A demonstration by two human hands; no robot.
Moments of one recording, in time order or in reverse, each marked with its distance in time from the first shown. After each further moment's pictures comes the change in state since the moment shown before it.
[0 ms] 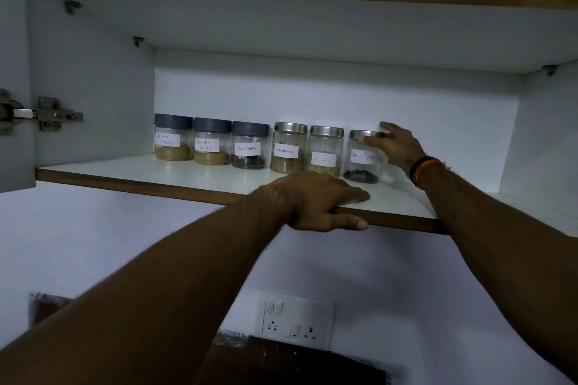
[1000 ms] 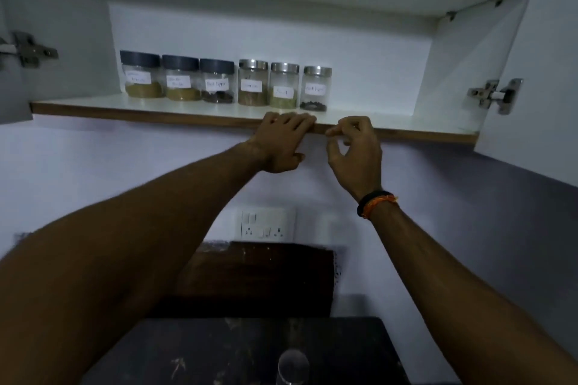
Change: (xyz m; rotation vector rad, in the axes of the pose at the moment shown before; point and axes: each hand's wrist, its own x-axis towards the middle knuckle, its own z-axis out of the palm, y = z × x) left_hand -0.051 0.055 0.027 0.133 0.147 -0.170; right_hand -0.284 -0.030 0.018 -0.246 0.399 -0.393
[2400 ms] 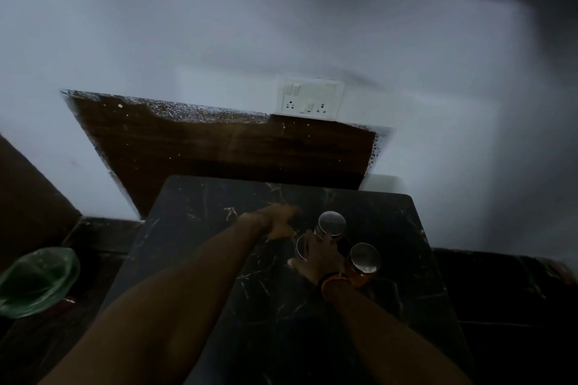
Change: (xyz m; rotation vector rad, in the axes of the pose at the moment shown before) left_hand -0.283 0.112 0.246 -0.905 -0.941 -0.248; right_hand -0.448 -0.014 0.090 -0.345 -1.276 0.642
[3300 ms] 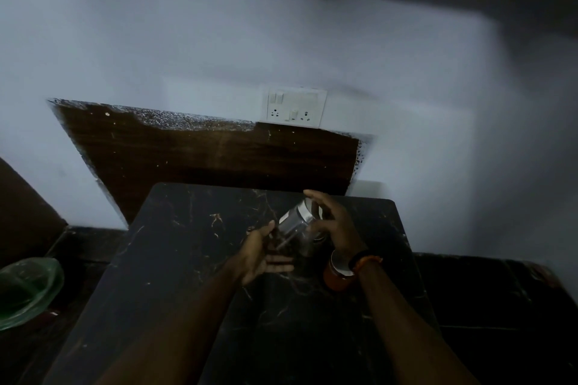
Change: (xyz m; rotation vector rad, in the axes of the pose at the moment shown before) left_hand -0.016 0.010 0.076 -1.643 0.106 -0.187; right_hand -0.007 0.029 -0.119 0.941 0.014 -0.306
